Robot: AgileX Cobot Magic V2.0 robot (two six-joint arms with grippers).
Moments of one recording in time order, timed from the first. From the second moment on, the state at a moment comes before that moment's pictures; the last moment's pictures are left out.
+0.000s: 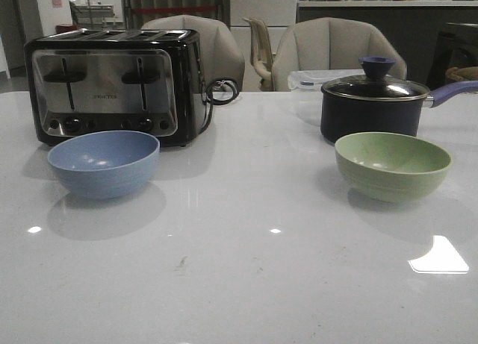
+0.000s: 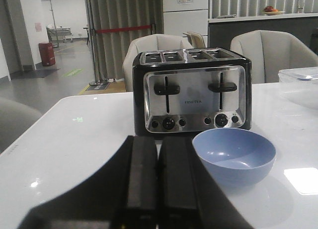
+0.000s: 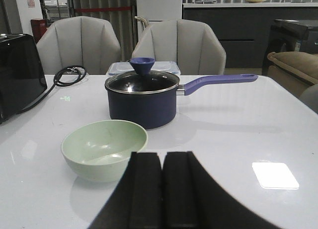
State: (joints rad) left arm -0.08 -0.01 0.00 0.01 0.03 0.03; right arm -0.02 -0.01 0.03 -0.01 0.04 0.07
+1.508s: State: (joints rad) left arm -0.08 0.49 -0.78 -0.05 0.65 0.03; right arm -0.02 0.48 -0.71 -0.05 0.74 0.07
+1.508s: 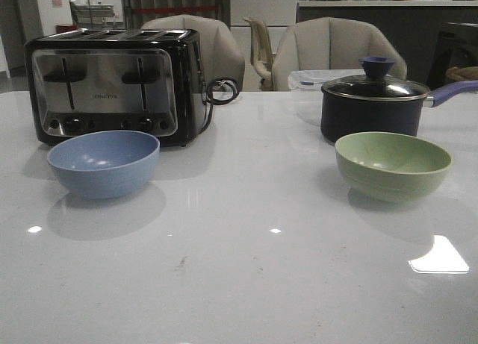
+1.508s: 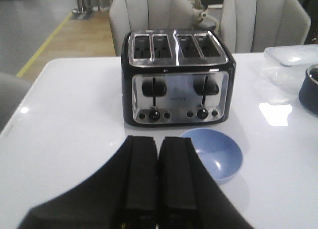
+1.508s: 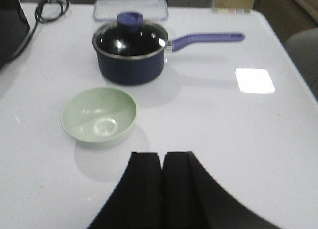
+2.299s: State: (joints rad) left arm -0.08 0.62 -0.74 -0.06 0.72 0.03; right arm -0.02 0.73 -0.66 -0.04 0.75 0.06
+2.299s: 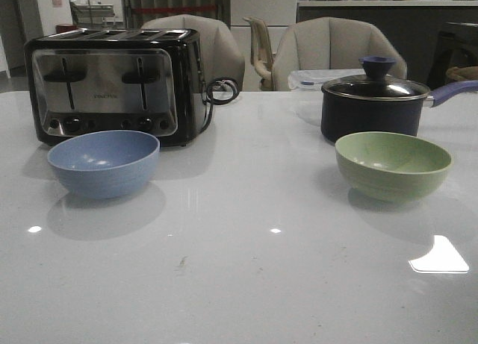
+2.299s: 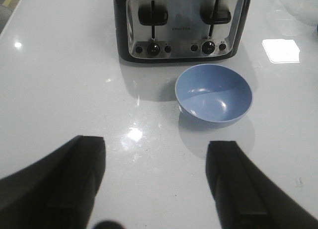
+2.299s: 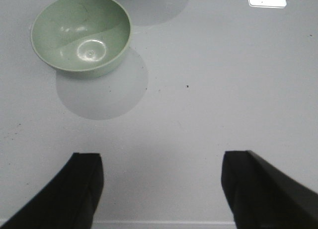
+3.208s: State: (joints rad) left arm -0.29 0.63 -0.74 -0.14 0.70 0.15; right arm -0.02 1.75 -1.27 0.17 0.73 -0.06
